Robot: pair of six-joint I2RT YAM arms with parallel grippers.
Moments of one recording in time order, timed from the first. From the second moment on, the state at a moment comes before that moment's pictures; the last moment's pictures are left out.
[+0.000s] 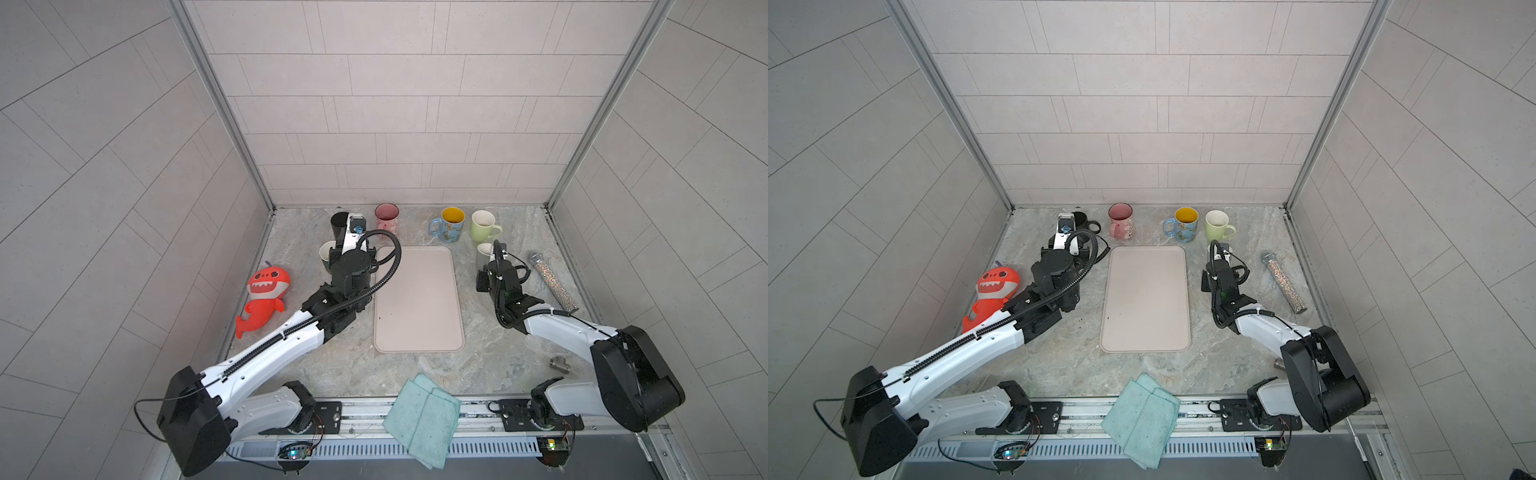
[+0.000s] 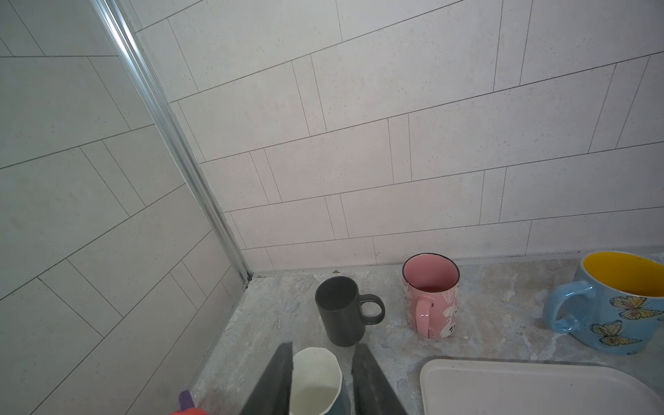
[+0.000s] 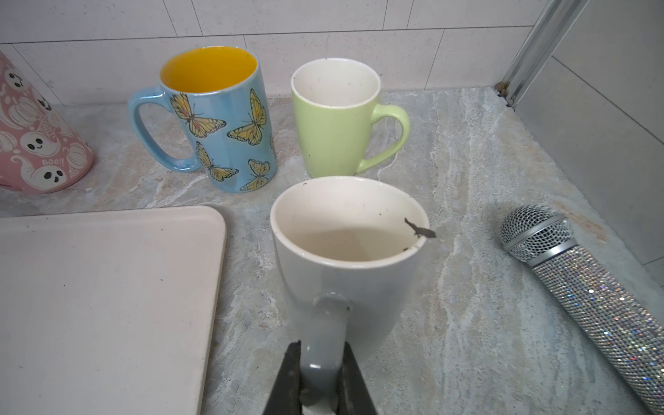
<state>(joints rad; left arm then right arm) -0.72 1.14 0.89 0.17 -0.94 0.15 0.34 1.35 0.56 0.26 0.41 0.25</state>
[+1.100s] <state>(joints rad) -0.70 1.11 0.90 0.09 -0.88 0.08 0.48 1.48 0.38 0.67 0.55 0.25</state>
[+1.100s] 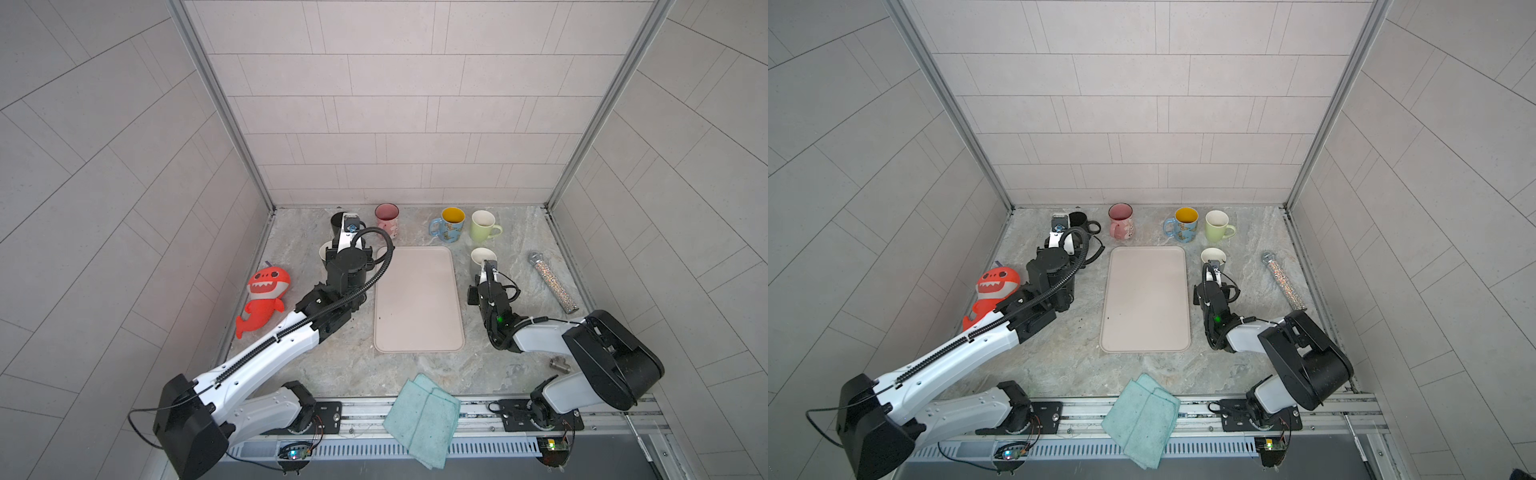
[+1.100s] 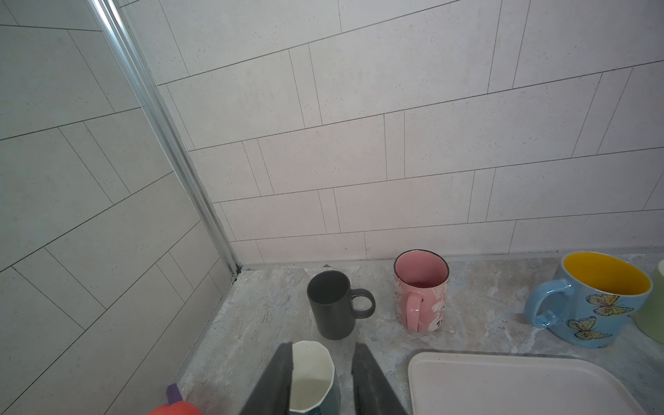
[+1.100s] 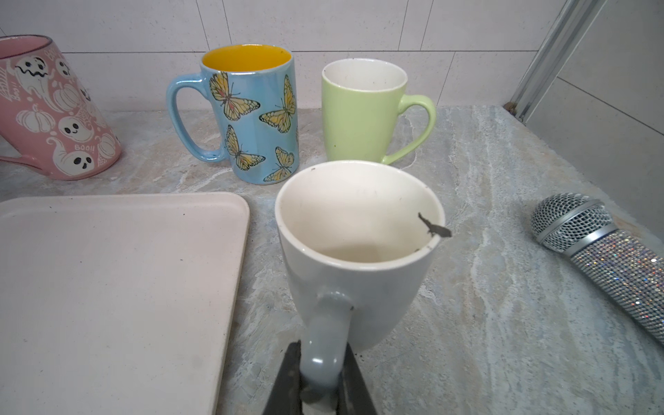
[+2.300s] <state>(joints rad) -0.69 0.99 0.81 0.12 -0.95 0.10 0.68 1.04 0.36 0.24 0.76 0.36</state>
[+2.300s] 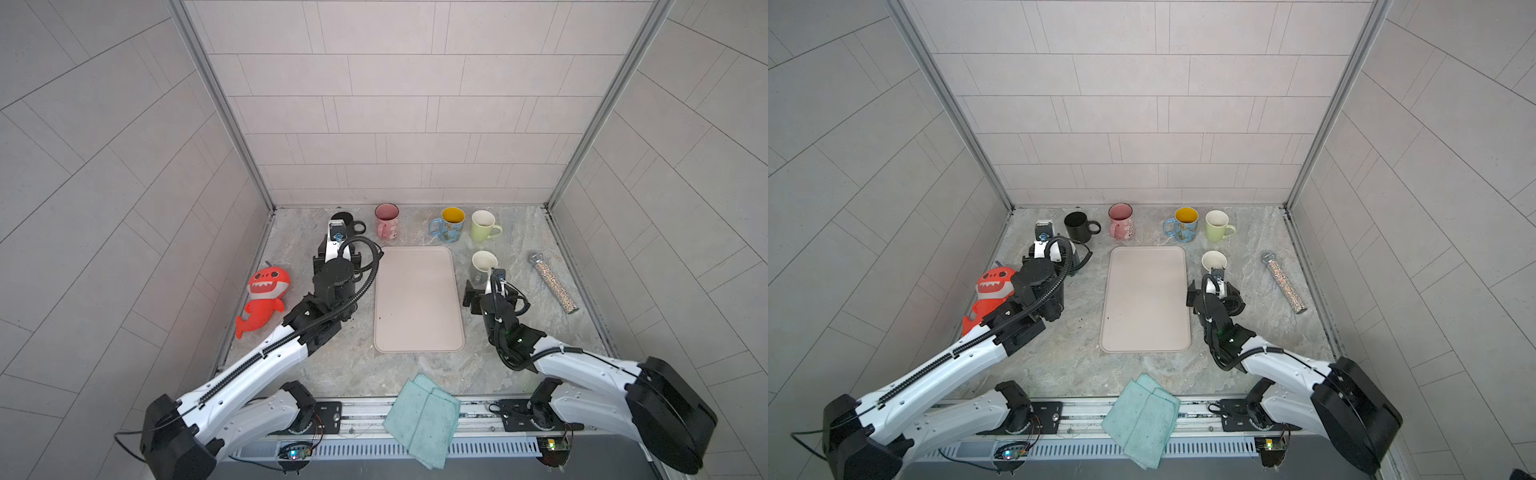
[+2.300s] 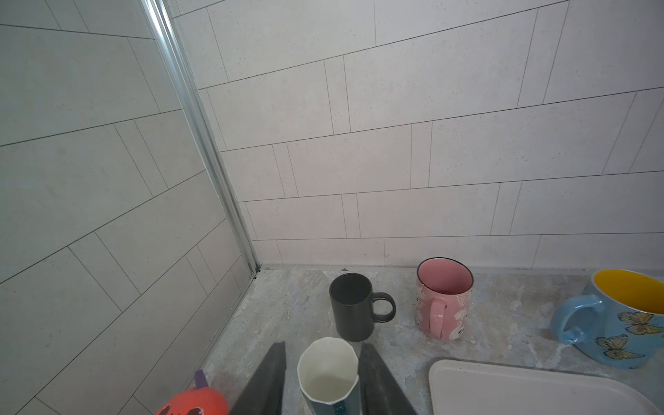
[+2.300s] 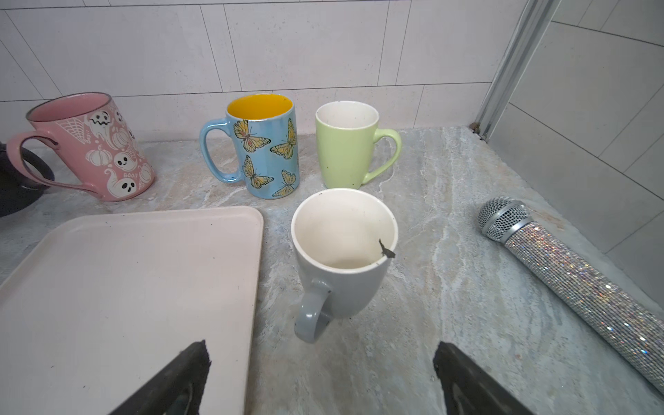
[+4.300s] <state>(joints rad) 0.07 1.48 0.46 0.48 -0.22 -0.17 -0.20 1.54 0.85 -0.03 0.18 0.14</state>
